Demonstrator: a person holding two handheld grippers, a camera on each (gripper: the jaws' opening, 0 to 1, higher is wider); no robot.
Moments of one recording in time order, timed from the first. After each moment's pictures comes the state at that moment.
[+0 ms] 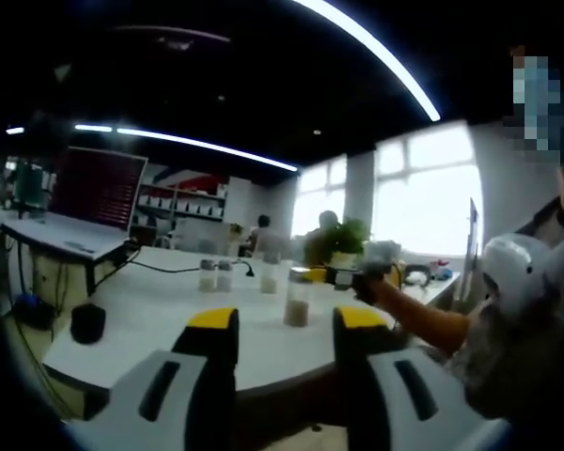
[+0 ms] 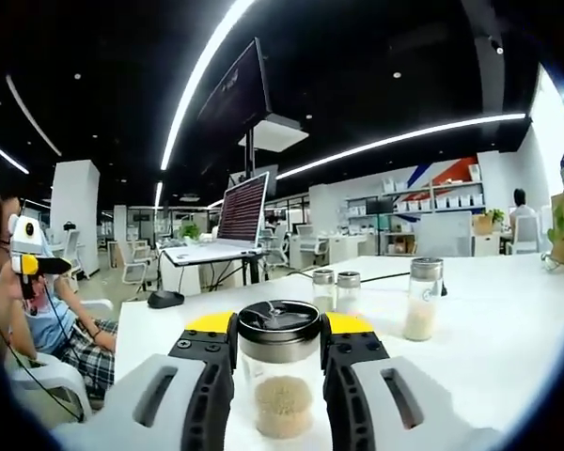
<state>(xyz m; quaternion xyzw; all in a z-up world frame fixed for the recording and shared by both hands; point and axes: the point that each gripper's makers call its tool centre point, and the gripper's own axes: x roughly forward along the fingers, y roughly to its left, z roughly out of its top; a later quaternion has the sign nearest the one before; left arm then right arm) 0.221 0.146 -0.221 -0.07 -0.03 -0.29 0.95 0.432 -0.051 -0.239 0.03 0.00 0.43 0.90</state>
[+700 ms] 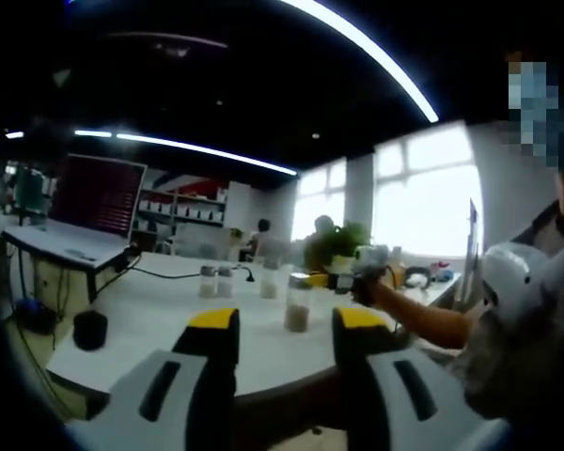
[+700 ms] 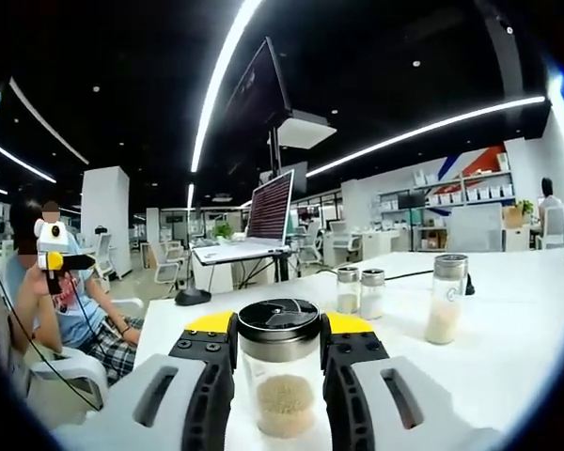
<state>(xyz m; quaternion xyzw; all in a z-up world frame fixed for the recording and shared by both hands) 0.218 0.145 -0.215 -0.07 -0.04 -0.29 0.95 0.433 -0.054 -0.240 0.03 0.00 0.50 0.86</state>
